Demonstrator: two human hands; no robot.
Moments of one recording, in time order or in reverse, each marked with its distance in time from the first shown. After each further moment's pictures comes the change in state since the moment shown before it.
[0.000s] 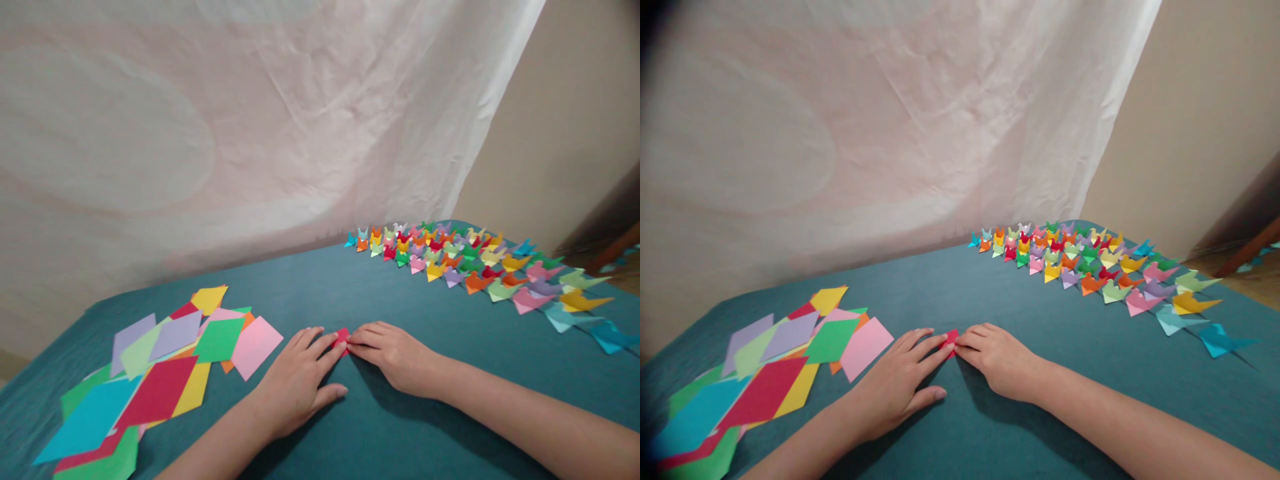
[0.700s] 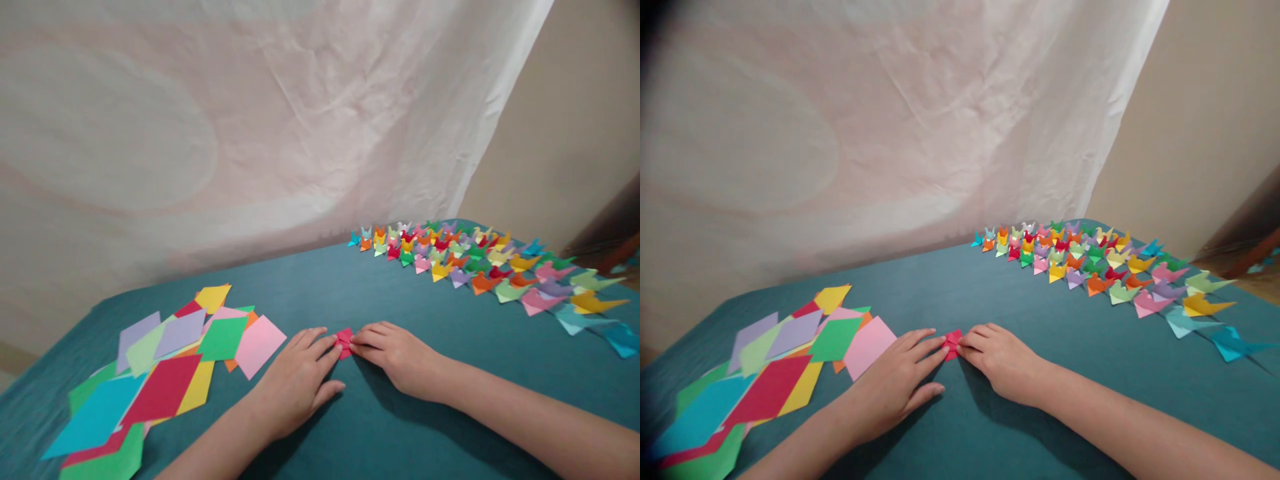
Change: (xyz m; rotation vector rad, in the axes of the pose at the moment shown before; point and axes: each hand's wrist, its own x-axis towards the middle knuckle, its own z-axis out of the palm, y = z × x) left_hand -0.004 0.001 -0.005 -0.007 0.027 -0.006; right_hand 0.002 -0.002 0.000 0.005 -0.029 0.015
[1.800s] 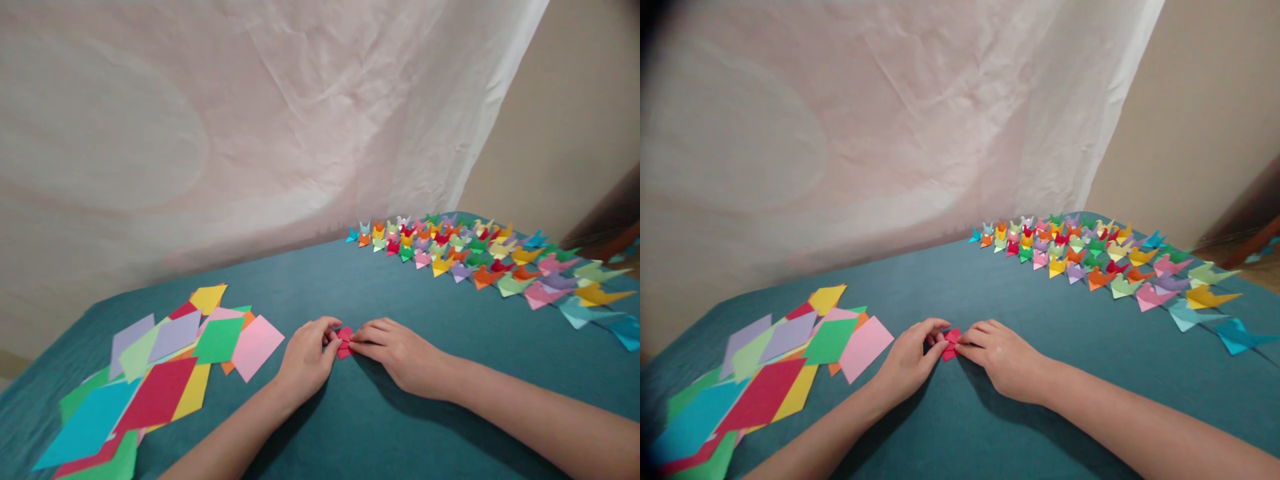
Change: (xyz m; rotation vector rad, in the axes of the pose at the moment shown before) left_hand 0.036 -0.009 0.035 -0.498 0.268 -0.332; right_hand -0.002 0.004 0.000 0.098 0.042 0.021
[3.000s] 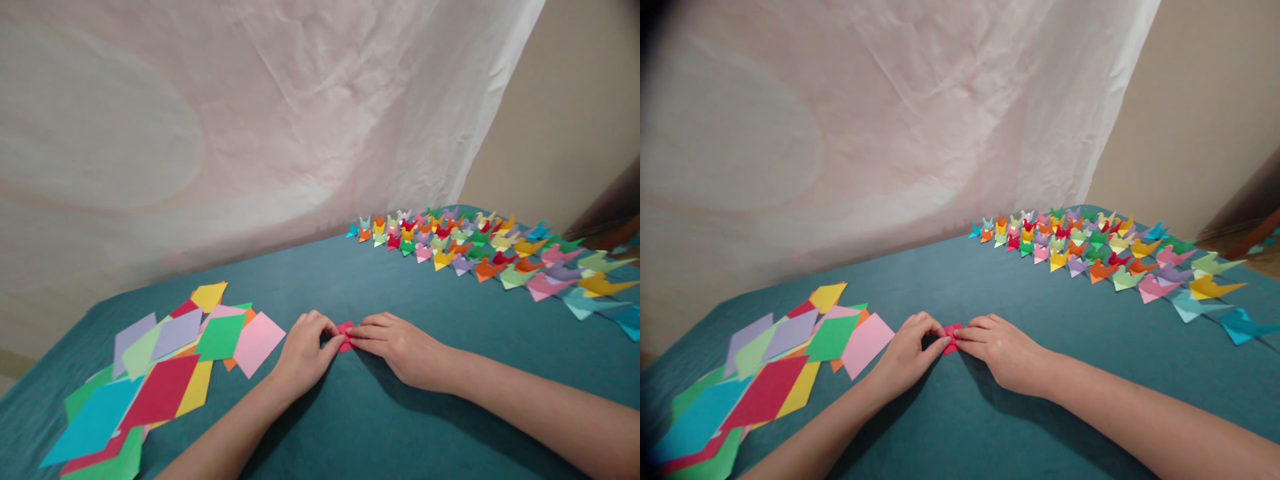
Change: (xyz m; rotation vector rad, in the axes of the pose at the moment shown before) left_hand 0.000 0.001 -0.010 0.092 -0.045 0.031; right_hand -0.002 0.002 0.003 0.023 -0.051 0.012
